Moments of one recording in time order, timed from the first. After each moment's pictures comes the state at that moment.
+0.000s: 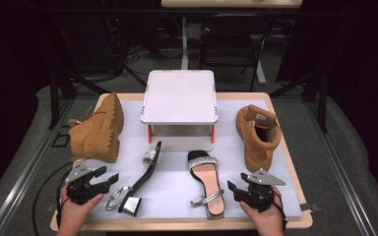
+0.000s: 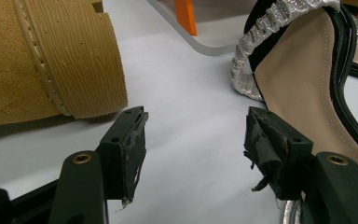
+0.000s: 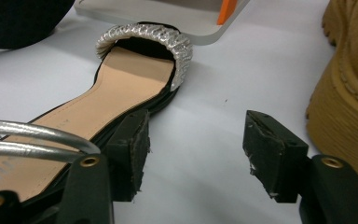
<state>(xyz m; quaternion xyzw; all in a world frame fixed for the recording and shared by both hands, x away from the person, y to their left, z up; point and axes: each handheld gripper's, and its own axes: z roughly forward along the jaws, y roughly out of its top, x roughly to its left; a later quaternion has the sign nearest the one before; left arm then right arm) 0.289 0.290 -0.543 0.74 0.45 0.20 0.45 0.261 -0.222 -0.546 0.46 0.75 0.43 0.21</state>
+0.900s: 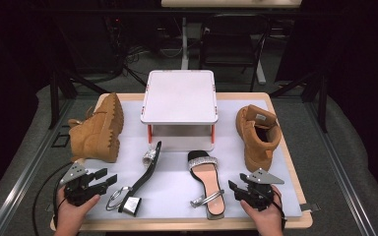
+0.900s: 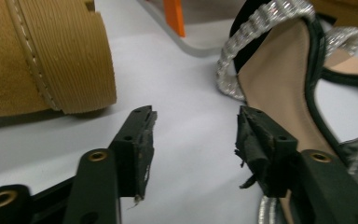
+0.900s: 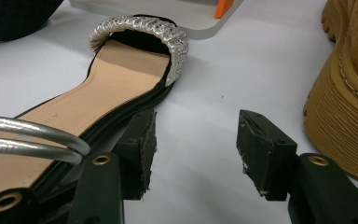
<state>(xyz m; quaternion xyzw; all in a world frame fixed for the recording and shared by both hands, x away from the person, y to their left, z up) 0.279 0.296 -0.535 0.73 0.45 0.17 0.48 0.264 -0.223 -0.548 0.46 0.75 0.42 0.21</state>
